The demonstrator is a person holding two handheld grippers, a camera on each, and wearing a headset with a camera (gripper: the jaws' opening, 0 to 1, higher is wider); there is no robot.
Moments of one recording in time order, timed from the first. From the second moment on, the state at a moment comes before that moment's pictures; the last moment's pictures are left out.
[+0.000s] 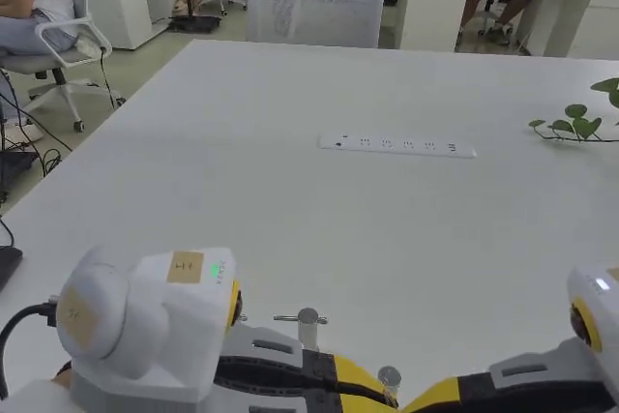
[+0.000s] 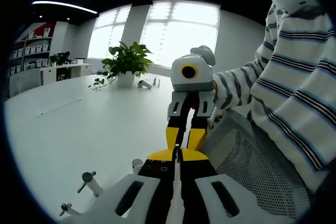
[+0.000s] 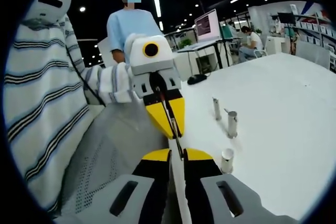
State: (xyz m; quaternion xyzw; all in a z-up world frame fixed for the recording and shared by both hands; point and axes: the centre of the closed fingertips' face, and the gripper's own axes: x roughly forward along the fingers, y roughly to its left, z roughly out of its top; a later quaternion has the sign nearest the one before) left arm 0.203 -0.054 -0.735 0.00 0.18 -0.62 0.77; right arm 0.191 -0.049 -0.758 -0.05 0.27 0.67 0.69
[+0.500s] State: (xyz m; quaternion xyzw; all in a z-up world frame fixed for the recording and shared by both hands) left arm 0.204 -0.053 -0.733 -0.01 0.18 -0.61 0.77; right arm 0.194 -0.053 -0.756 -0.05 0.27 0.67 0.68
